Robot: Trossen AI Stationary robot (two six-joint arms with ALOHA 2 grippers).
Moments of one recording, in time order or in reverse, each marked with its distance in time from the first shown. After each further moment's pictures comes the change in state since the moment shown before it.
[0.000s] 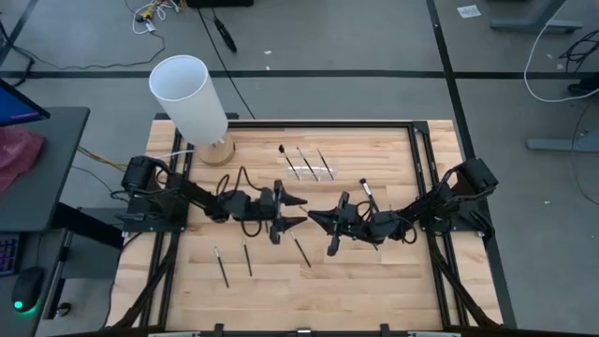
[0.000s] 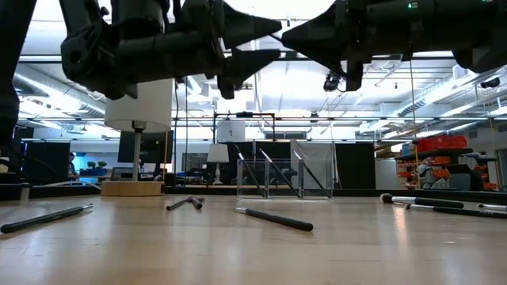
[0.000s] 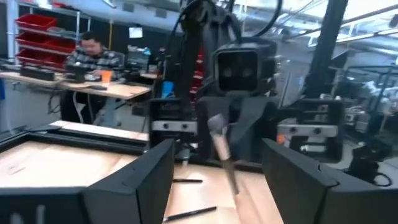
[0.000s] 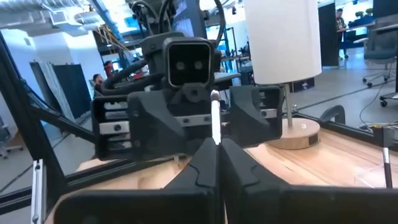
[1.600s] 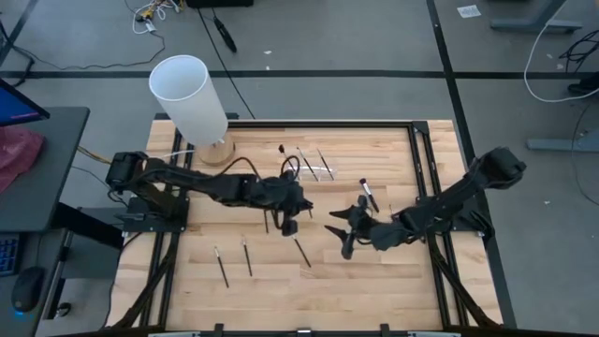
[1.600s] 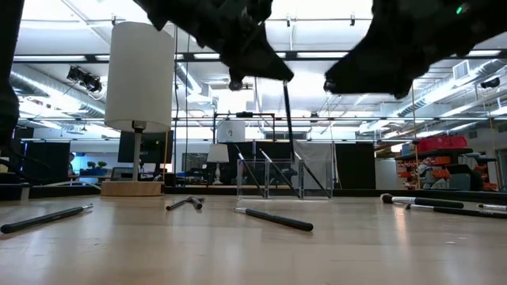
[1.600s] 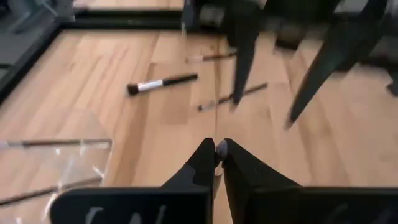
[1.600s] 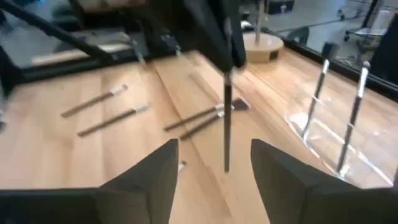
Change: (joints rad) left arm 0.057 -0.142 0.507 -1.378 0.000 0.100; right arm 0.083 -0.271 0.001 -0.863 0.114 0.256
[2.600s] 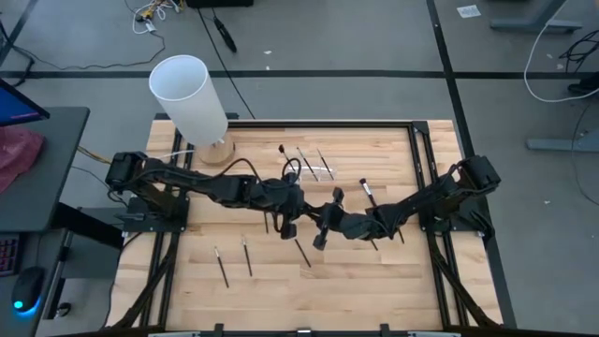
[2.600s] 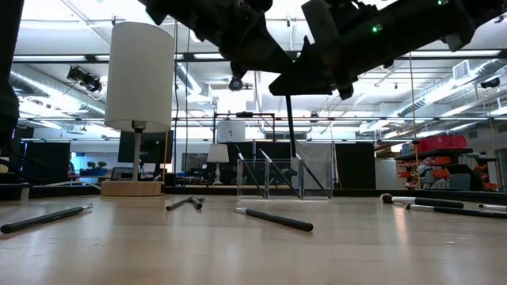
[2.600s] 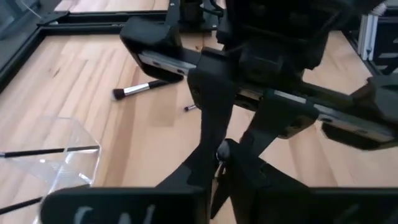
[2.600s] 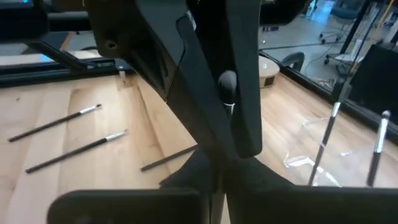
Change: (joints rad) left arm -0.002 -0.002 0.018 -0.020 0.018 0.025; right arm -0.140 0.233 0.189 0.133 -0.091 -0.183
